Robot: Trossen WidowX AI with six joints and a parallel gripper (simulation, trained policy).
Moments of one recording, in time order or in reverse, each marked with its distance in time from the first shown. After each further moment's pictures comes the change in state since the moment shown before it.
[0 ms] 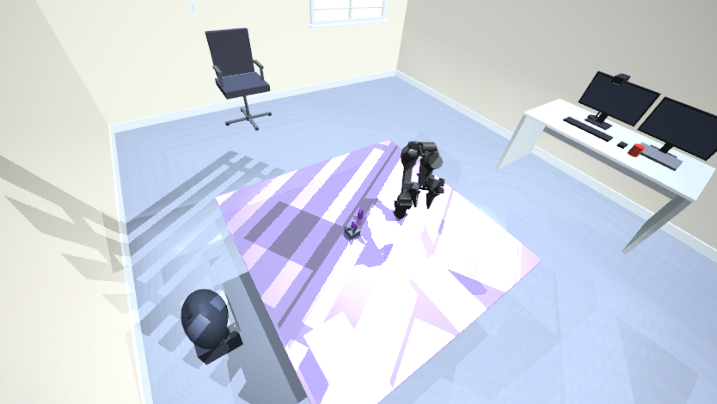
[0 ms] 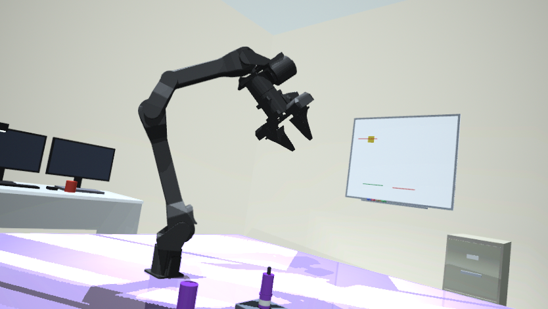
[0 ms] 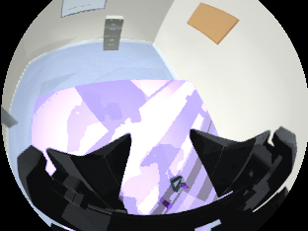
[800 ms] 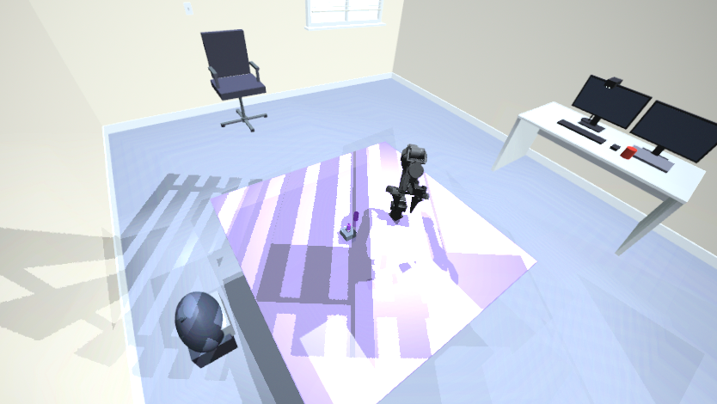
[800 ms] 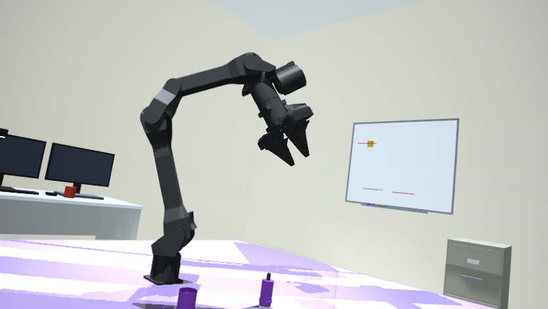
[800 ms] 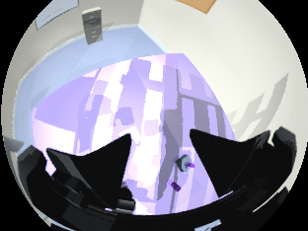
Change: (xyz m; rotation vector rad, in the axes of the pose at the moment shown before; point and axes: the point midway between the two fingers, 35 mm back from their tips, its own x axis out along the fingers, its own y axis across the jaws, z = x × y) arm 0.015 -0.028 -0.049 0.191 0.193 -0.015
